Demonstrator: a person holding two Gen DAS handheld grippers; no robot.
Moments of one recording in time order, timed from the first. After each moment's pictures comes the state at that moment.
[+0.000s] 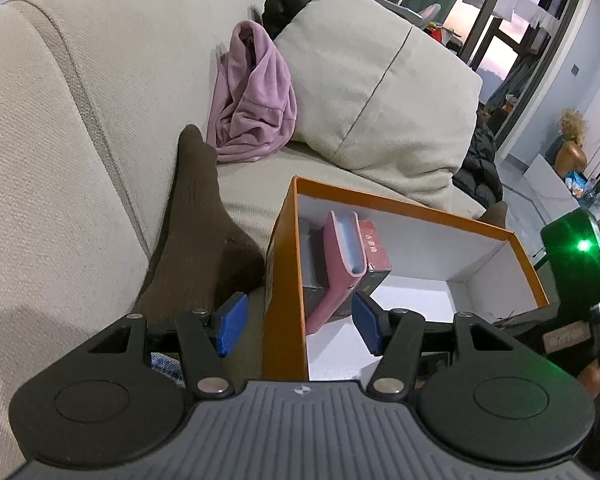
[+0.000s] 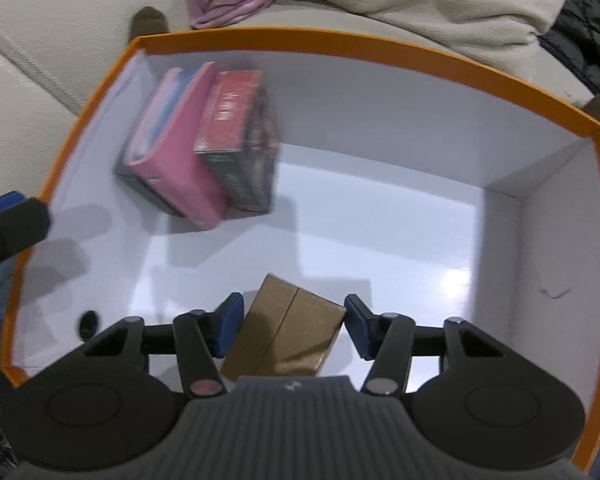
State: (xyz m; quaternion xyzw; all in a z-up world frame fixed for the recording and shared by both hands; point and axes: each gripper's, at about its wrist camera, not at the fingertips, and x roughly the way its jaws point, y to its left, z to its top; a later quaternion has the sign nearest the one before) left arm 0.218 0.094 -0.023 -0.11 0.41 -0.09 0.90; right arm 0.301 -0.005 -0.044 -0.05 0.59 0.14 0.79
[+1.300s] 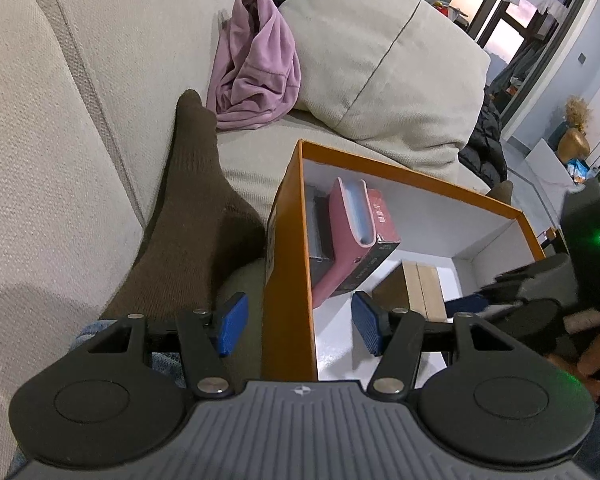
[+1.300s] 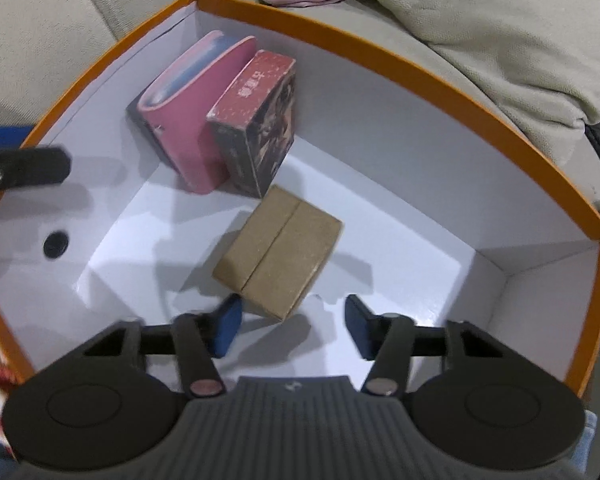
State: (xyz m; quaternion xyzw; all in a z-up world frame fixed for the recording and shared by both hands) left arm 0.225 0.094 -0.038 -0.11 0.45 -0.10 0.88; right arm 0.312 -0.004 -0.050 -0.17 0.57 0.24 0.77
